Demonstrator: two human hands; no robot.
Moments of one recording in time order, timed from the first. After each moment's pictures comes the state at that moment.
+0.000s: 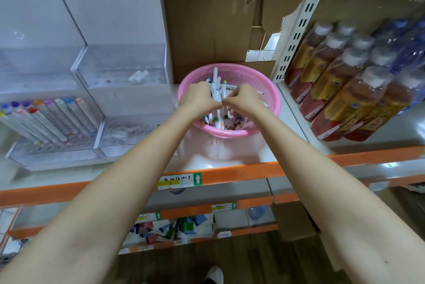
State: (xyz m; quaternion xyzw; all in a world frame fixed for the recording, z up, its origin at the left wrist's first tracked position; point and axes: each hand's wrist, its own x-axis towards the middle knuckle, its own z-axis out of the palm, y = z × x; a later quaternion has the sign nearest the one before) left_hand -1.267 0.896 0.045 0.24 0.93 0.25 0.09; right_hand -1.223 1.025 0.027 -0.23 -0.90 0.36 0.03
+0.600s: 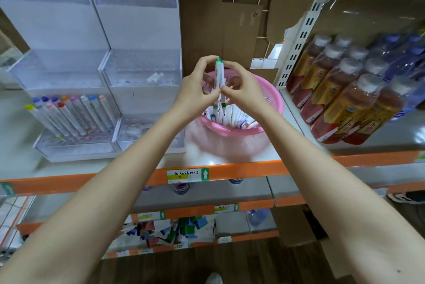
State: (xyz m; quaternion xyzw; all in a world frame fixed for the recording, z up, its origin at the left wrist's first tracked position) left_hand -1.242 0.848 0.072 0.34 0.78 0.52 -0.04; right_hand -1.199 0.991 0.070 -0.03 -0.84 0.51 0.18
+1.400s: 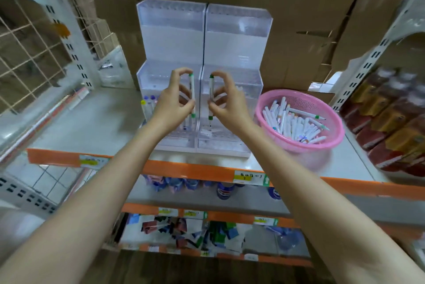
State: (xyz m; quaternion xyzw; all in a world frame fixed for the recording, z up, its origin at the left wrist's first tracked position) left_hand -1.255 0.635 0.087 0.24 0.83 0.49 -0.12; right_hand -1.228 0.797 0.081 0.08 -0.84 0.48 0.22
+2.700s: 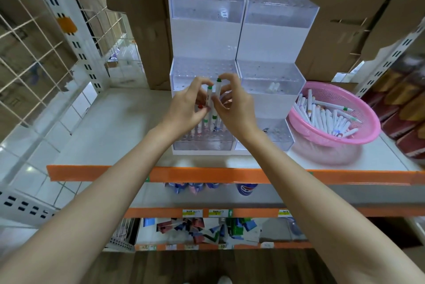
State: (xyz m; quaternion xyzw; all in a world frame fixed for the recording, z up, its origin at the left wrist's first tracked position) left_hand -1.307 0.568 0.066 0.39 0.81 0.40 -0.16; right_hand -1.264 0.712 0.060 0.03 -0.86 0.41 0.31
